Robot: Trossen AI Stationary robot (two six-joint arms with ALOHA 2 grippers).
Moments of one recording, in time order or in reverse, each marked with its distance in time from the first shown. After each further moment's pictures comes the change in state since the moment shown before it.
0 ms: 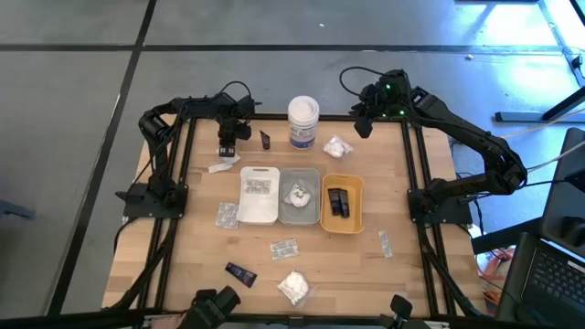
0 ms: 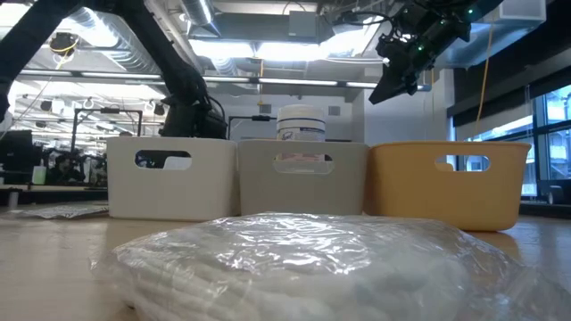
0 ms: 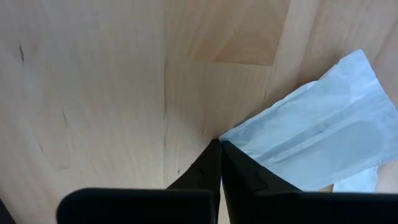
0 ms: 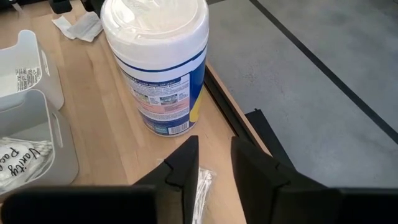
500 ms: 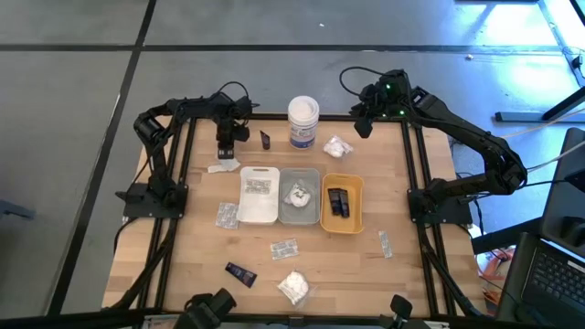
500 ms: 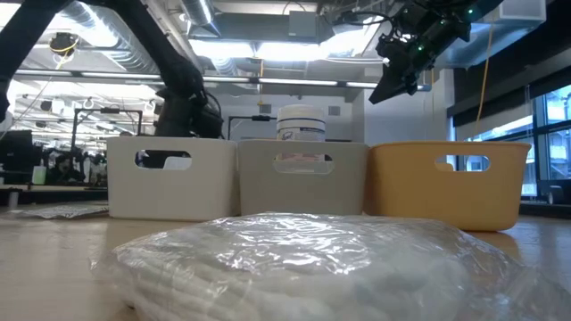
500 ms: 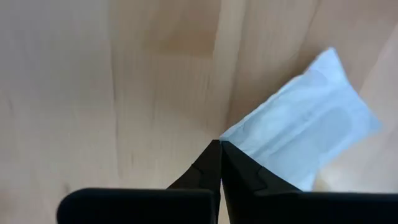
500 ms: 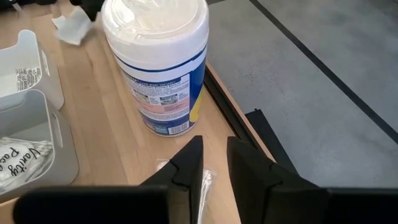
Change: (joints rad) left arm -0.001 -0.077 -0.006 -0.083 0.093 -0.038; right arm 0.000 0.000 0.000 0.000 0.000 0.000
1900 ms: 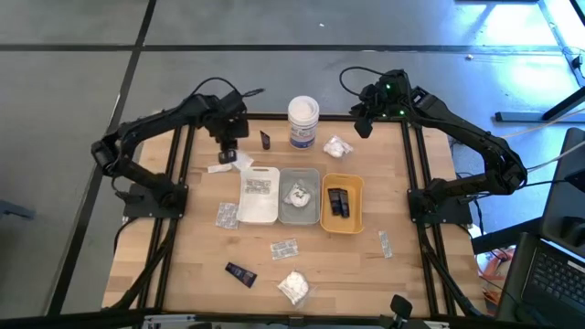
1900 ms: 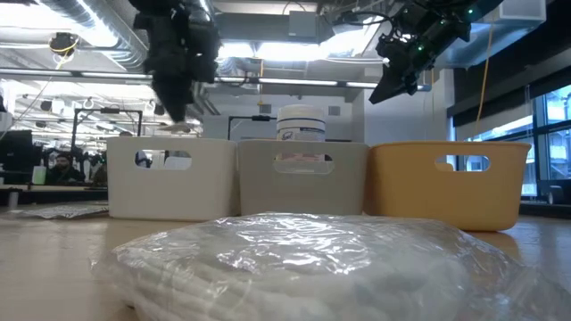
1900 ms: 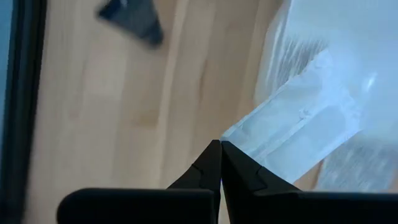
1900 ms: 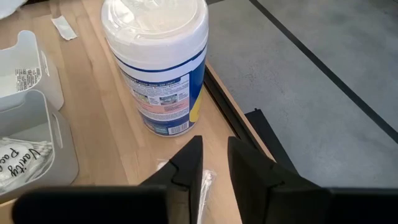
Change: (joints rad) left arm -0.209 -0.451 0.003 0.006 0.141 -0.278; right arm 0.000 0.000 0.000 0.000 0.001 0.002
